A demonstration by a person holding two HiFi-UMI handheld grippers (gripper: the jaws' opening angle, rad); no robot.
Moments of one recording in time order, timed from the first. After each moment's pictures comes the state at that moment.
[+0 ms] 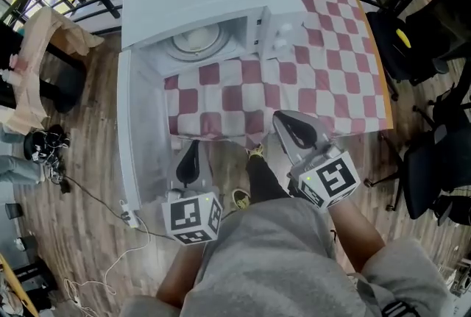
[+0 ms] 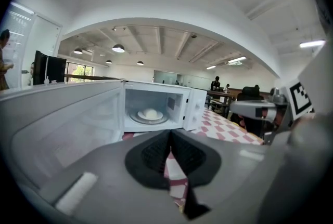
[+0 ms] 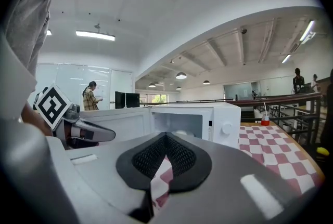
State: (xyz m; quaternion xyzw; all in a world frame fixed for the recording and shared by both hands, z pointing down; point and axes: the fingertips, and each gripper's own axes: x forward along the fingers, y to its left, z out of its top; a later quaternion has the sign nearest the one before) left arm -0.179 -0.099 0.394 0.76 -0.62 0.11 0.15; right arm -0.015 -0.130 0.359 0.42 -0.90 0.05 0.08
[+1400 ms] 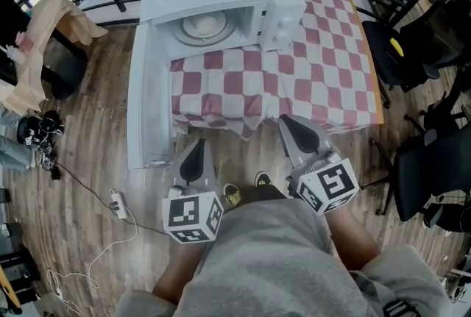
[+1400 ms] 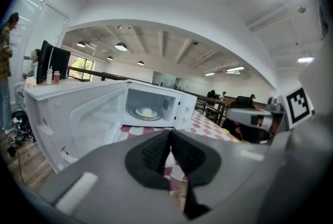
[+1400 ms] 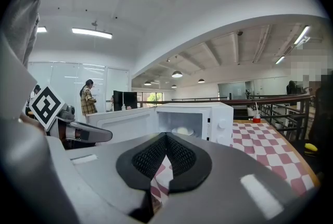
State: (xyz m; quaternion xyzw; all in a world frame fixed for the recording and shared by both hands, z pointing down) left arm -0.175 -0.020 0.374 0.77 -0.61 0.07 0.18; right arm -0.015 -0.053 0.342 0.45 -0.89 0.06 0.08
